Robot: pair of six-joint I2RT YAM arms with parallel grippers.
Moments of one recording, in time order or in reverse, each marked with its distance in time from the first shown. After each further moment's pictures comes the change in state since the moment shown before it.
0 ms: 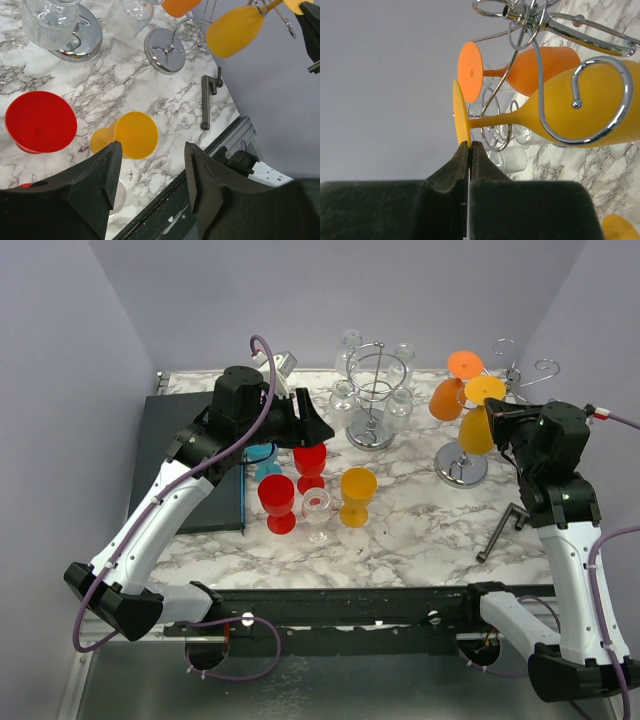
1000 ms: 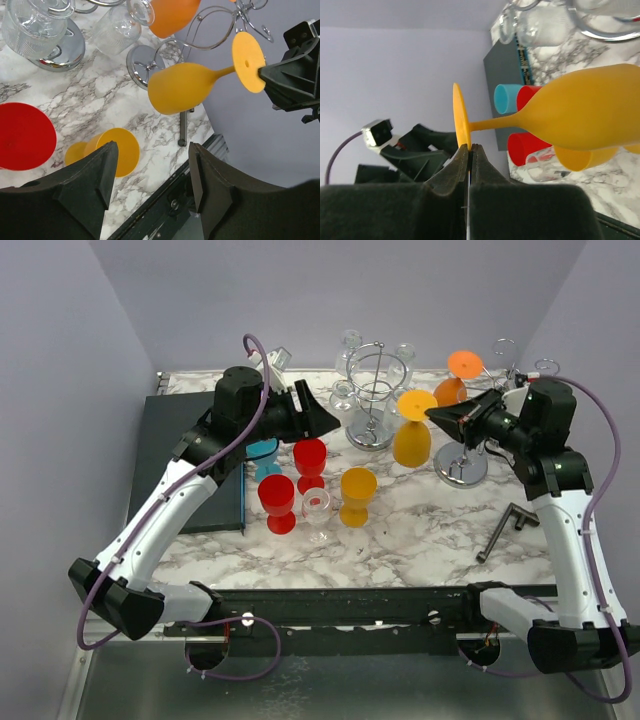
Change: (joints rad) left arm 0.015 0.006 -0.055 0.129 0.025 -0.146; right arm 0.000 0.137 0.077 -0.072 -0.711 -0.117
